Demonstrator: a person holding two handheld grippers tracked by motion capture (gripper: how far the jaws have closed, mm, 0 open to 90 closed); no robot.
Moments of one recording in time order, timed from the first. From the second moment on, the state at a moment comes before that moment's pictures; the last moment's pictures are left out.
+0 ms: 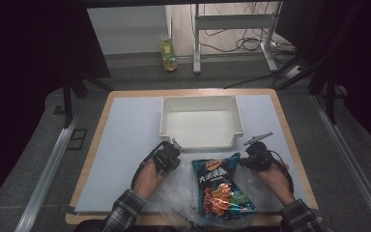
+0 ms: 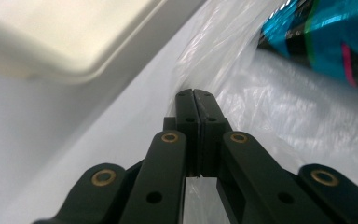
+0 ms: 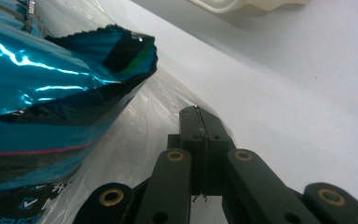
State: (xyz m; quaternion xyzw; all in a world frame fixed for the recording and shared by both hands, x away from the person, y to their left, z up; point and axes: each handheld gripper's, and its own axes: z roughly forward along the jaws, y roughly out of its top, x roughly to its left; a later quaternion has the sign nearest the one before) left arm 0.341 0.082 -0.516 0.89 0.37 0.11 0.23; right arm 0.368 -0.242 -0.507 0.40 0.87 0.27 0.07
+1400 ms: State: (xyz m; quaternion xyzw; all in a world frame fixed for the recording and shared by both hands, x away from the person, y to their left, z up) left arm 0.330 0.099 -0.519 0.89 0.36 0.05 0.27; right arm 0.360 -0.263 -0.507 0.41 0.87 0.27 0.07
